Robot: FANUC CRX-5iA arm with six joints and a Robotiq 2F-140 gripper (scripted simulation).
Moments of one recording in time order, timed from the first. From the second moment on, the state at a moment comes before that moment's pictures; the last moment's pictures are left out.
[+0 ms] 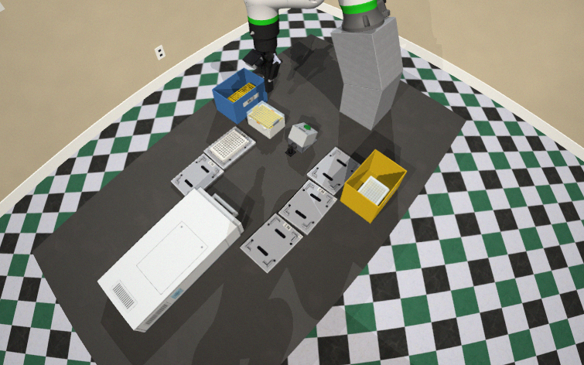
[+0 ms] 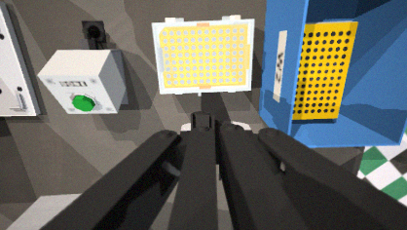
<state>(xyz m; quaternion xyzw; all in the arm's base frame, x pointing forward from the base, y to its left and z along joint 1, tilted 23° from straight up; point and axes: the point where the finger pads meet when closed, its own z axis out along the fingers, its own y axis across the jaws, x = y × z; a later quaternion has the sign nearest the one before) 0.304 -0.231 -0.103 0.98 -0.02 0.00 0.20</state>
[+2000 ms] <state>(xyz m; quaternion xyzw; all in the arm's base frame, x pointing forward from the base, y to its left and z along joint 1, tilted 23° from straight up) 0.286 -0.076 -0.164 0.98 -0.02 0.00 0.20</state>
